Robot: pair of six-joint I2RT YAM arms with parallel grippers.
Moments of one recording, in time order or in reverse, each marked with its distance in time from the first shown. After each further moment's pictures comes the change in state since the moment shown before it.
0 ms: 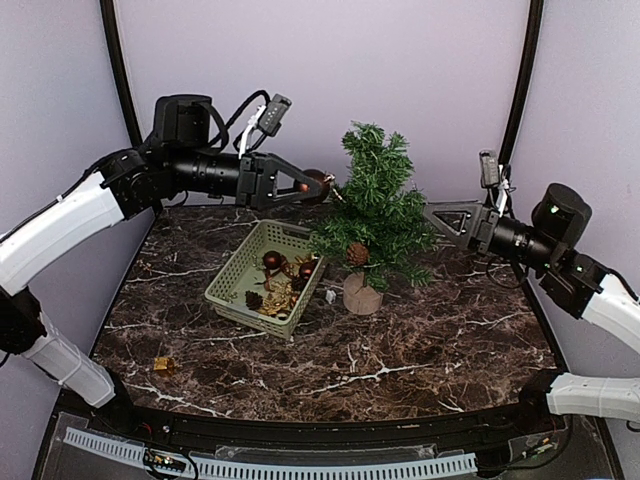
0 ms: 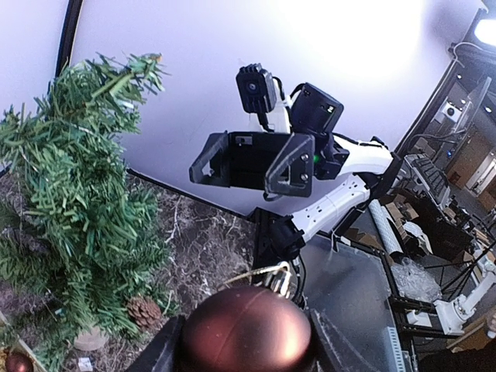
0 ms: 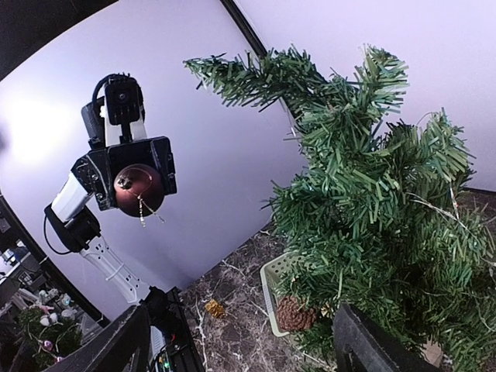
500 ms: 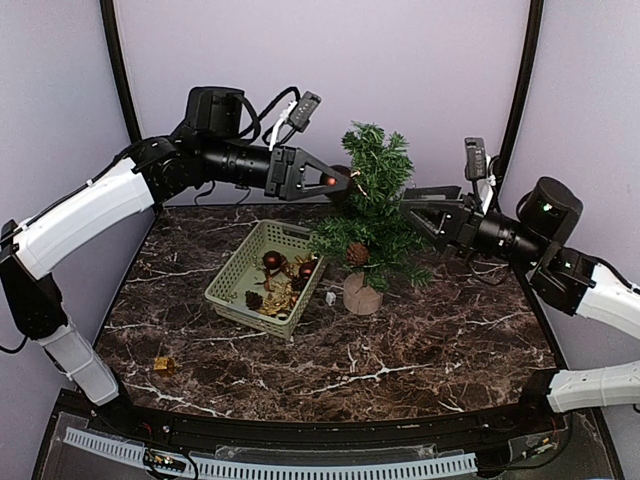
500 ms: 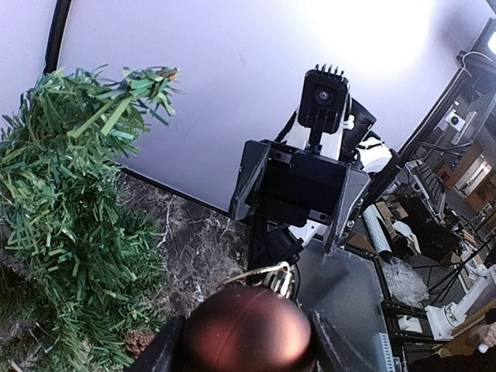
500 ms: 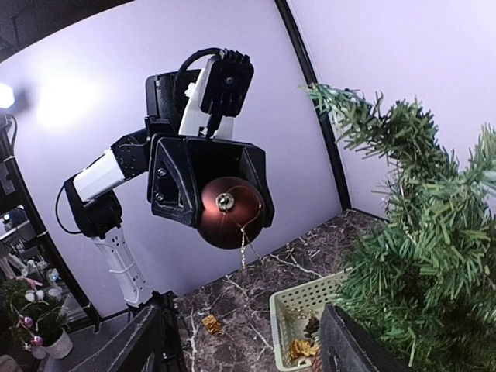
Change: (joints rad) left arm -0.028 0.174 0.183 -0.038 0.008 -0.030; right arm 0.203 0.080 0.060 0.108 0.132 -0.172
